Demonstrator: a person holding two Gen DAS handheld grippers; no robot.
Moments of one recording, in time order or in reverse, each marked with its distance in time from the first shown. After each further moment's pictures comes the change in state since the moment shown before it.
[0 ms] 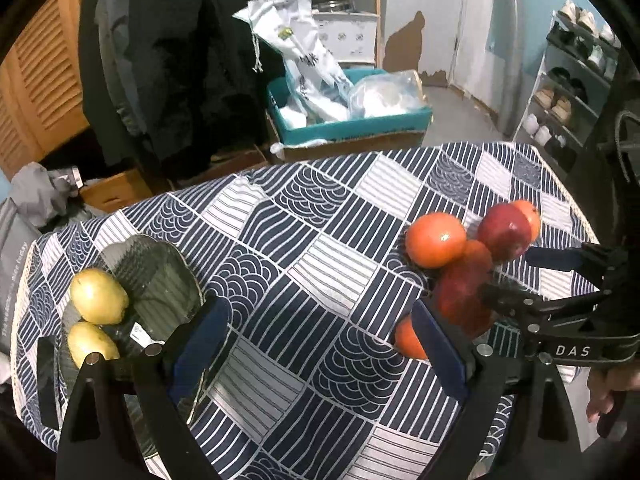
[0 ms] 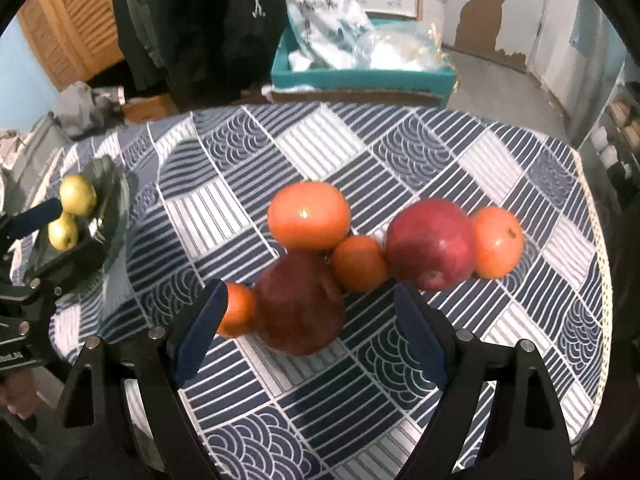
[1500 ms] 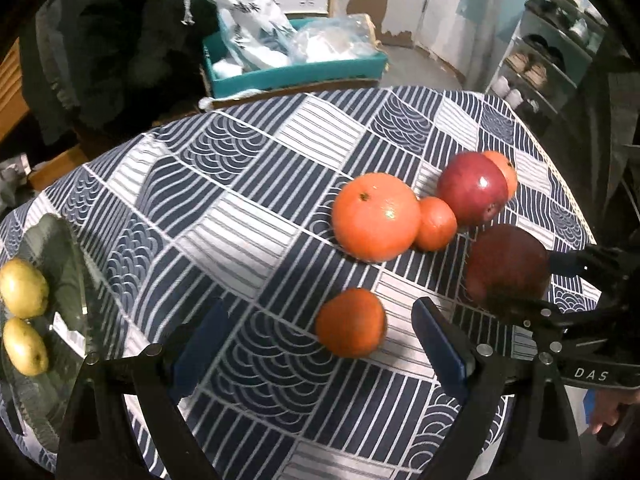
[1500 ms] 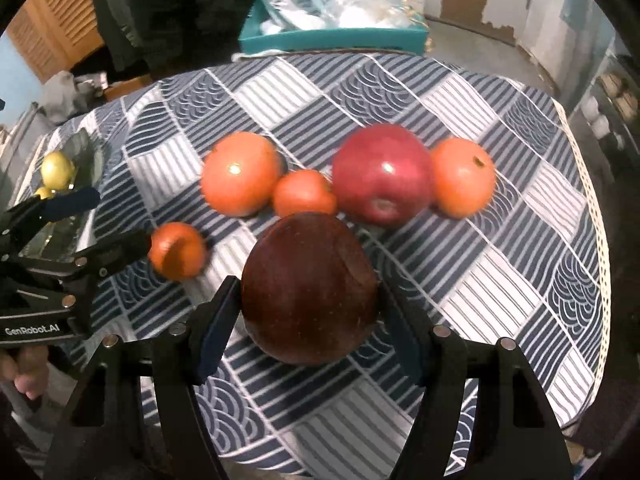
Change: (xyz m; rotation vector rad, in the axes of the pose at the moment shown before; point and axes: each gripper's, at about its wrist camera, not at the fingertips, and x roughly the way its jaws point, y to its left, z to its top) left arm 0.055 -0.055 -0.009 0.045 0.149 -0.149; right arm 0.000 -0.040 -0.038 0.048 0.078 -0.039
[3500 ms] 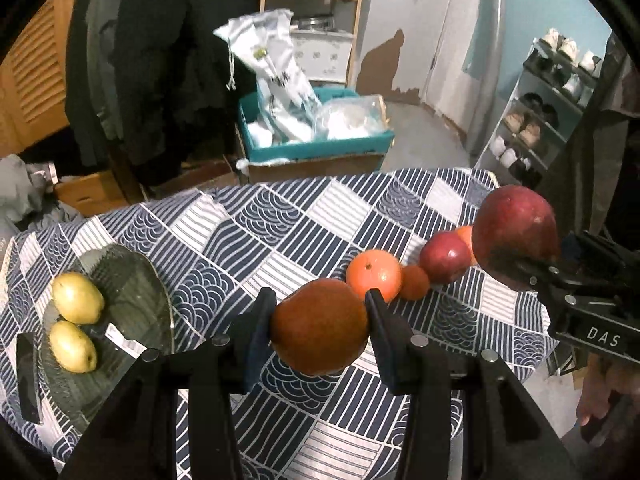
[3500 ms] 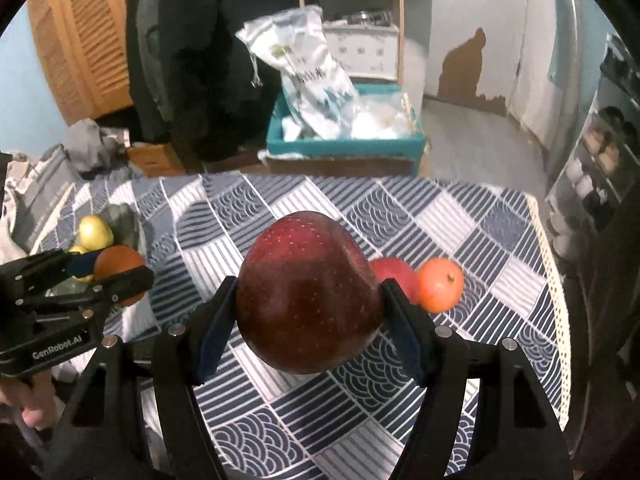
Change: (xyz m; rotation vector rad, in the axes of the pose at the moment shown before) left arm -0.106 0.029 0.012 -0.081 -0.191 -0.001; right arm -0.100 0.041 0.037 -0.060 -0.312 0.004
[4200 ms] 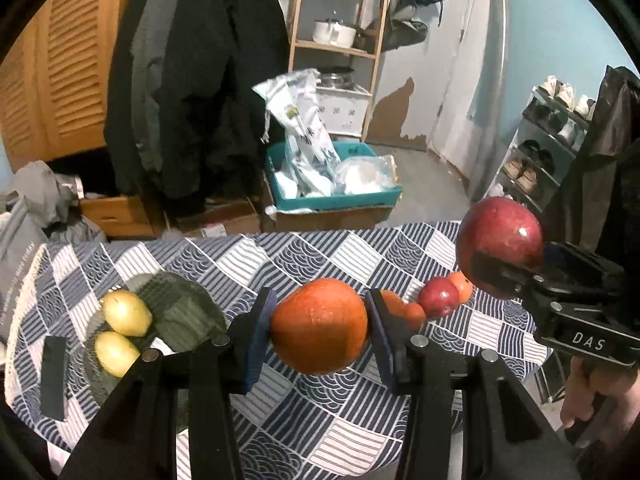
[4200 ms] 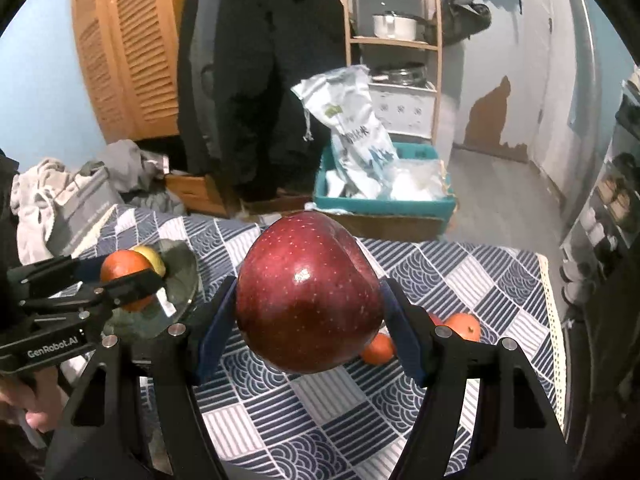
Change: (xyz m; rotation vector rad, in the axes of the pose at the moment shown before) left arm -0.082 0.034 0.006 -0.050 -0.155 0.023; right arm -0.049 0.053 0.031 -0.072 -0.125 0.086
